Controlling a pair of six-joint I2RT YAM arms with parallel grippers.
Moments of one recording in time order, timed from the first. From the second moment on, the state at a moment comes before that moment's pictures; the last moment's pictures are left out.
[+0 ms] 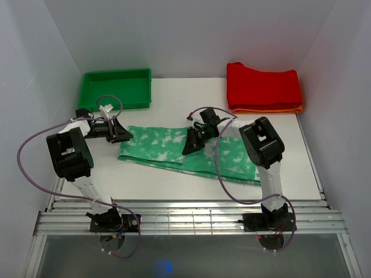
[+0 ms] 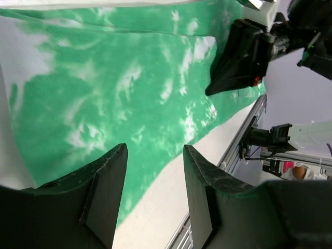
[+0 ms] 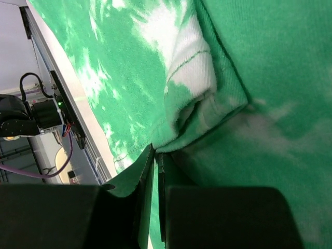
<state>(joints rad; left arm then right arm) 0.32 1.92 1.20 -0.62 1.08 0.17 0.55 2.15 1.33 -0.21 -0.85 0.37</state>
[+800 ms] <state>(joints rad) 0.46 1.97 1.21 -0.77 1.12 0.29 0.56 2.14 1.35 -0.28 -0.83 0.27</state>
